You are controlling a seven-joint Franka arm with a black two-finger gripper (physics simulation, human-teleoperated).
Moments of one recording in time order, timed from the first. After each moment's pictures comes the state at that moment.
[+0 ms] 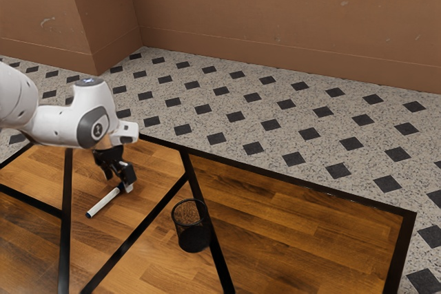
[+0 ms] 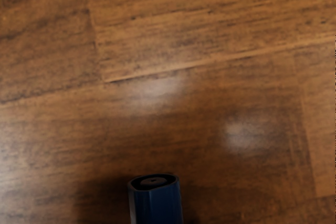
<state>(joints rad) 0.21 0.35 0.03 -2.09 0.00 2.42 0.42</state>
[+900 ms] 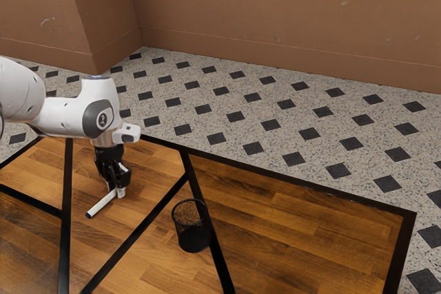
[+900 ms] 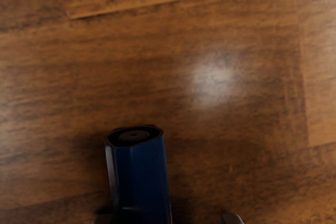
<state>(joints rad) 0.22 0.43 0.04 -1.96 -0.02 2.16 0.45</state>
